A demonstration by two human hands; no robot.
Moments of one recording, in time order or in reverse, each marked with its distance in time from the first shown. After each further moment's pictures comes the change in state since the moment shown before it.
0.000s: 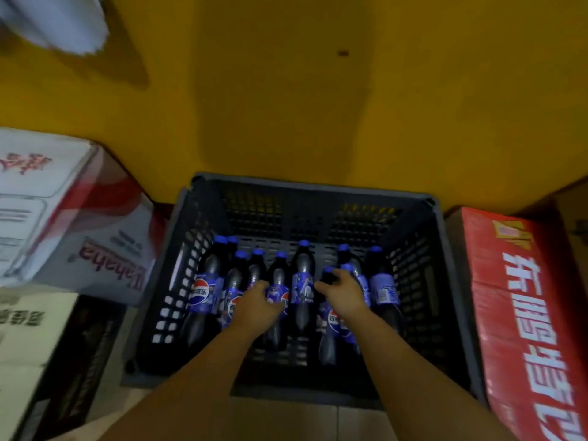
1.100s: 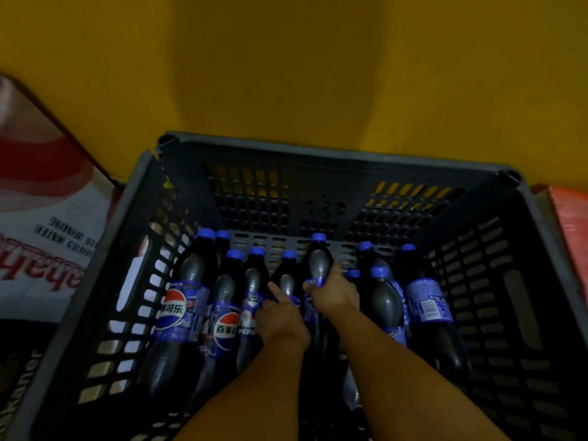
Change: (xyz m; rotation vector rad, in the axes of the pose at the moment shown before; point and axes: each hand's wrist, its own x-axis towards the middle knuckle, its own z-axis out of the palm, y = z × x) left_hand 0.115 -0.033 0.089 0.607 0.000 -0.142; right_hand 0.134 0.047 0.078 -0.473 0.131 -0.021
